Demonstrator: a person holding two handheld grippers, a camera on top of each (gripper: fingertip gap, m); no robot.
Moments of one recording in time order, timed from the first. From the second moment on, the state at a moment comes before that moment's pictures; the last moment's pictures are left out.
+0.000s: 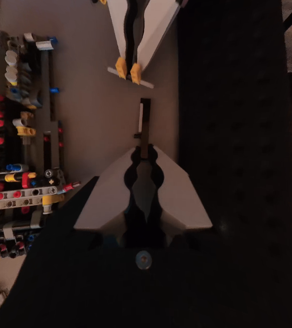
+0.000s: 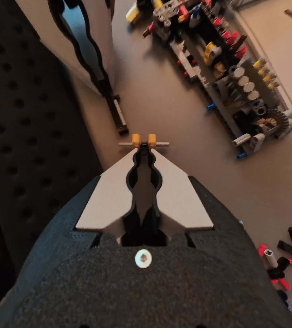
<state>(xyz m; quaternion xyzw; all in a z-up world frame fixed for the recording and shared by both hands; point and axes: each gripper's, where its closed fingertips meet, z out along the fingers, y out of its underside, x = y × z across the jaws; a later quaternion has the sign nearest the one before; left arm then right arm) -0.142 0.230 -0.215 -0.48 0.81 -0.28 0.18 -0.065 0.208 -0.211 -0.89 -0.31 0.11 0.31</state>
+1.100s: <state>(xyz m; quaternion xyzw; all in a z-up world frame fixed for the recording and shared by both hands) -0.117 0.249 -0.064 -0.52 0.50 -0.65 0.22 -0.126 0.235 -0.081 -0.70 -0.05 0.43 0.56</state>
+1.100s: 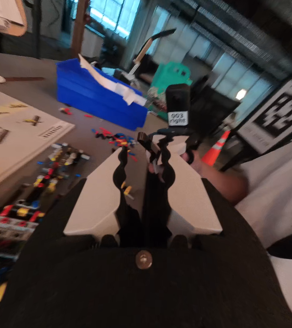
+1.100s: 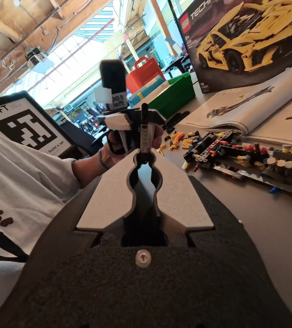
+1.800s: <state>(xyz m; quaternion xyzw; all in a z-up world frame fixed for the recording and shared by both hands) -0.129 0.244 -0.085 -0.49 0.50 -0.69 0.14 -0.145 0.240 -0.106 -0.73 -0.08 0.46 0.49</state>
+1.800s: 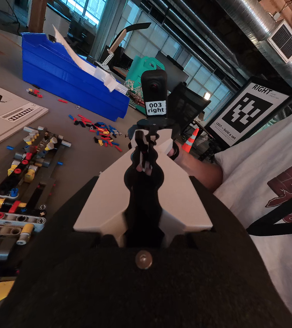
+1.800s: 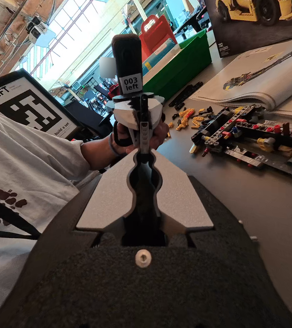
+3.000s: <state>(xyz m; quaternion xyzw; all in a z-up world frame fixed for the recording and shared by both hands) -0.127 0.263 -0.123 -0.51 0.59 -0.56 0.25 -0.064 0.206 -0.209 -0.89 -0.33 0.08 0.30</state>
